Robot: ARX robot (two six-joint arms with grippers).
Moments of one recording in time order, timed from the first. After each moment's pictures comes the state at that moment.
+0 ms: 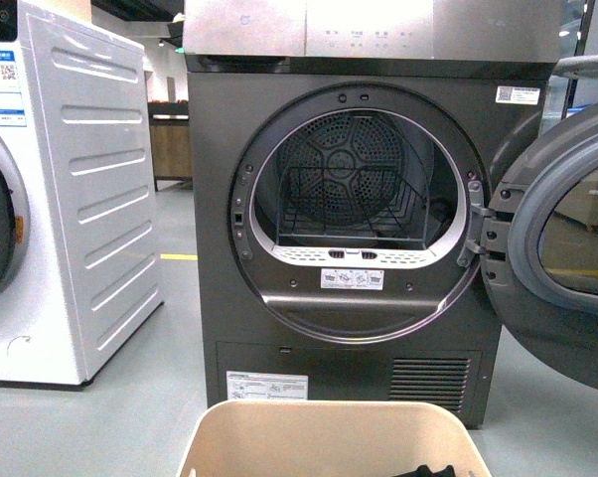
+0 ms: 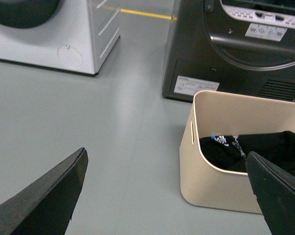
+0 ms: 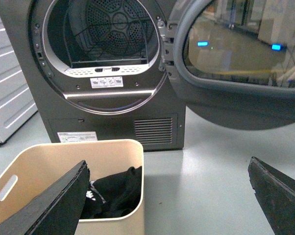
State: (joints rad) left arm -0.01 0.18 0.05 -0.09 -0.10 -0.08; right arm 0.00 0.06 0.01 0.02 0.03 0.09
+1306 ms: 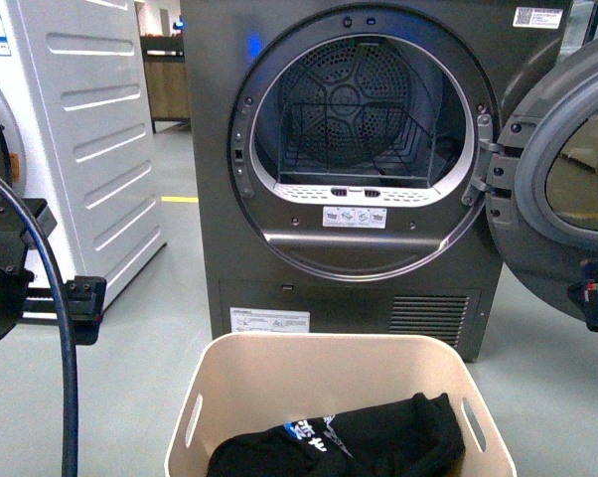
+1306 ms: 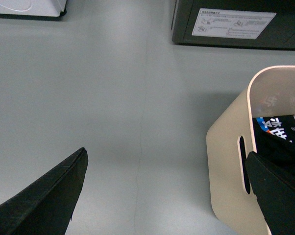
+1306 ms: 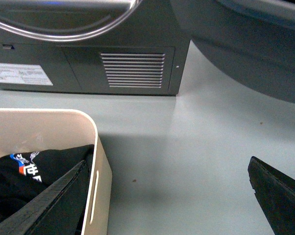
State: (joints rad) left arm 0.07 2.03 1.06 0.33 0.02 0.08; right arm -0.15 1.94 0.96 0.48 -0.15 -0.11
